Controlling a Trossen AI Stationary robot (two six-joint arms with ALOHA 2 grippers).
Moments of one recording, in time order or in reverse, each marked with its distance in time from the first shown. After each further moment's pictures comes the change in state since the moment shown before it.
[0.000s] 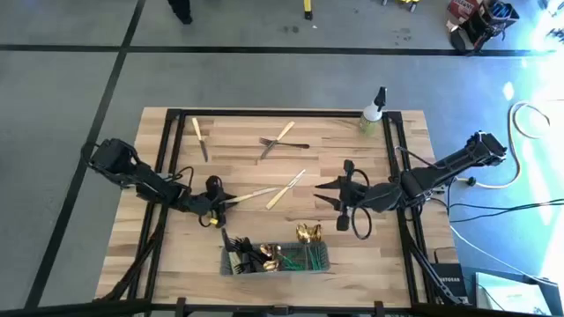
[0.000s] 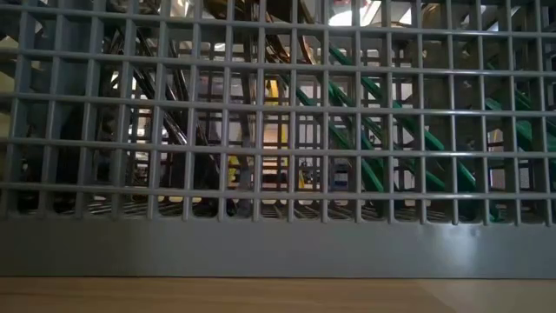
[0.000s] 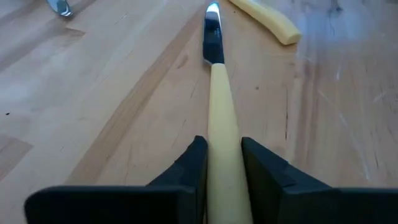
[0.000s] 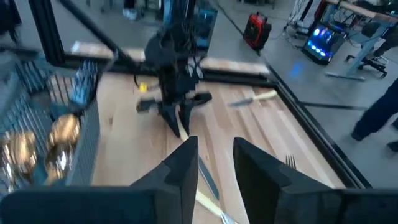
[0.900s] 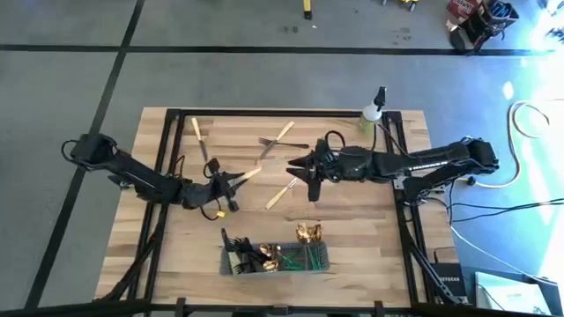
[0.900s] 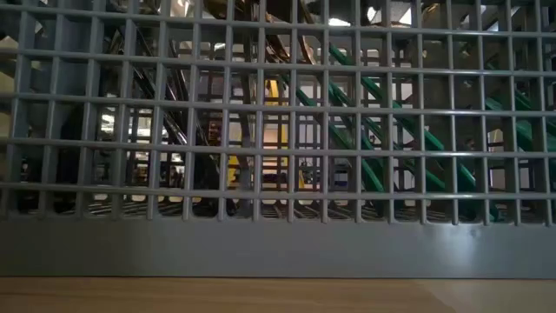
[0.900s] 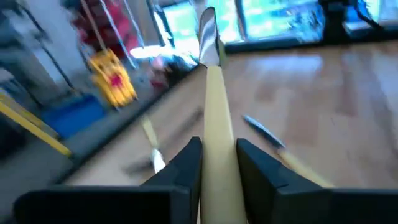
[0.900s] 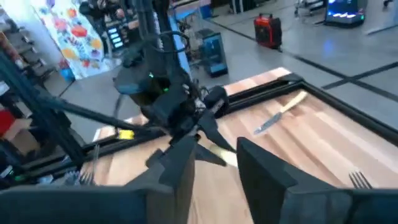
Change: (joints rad) left arm 0.052 -0.305 0.212 -0.020 -0.325 0.545; right arm -0.398 0.181 0.002 0.362 -0.416 0.278
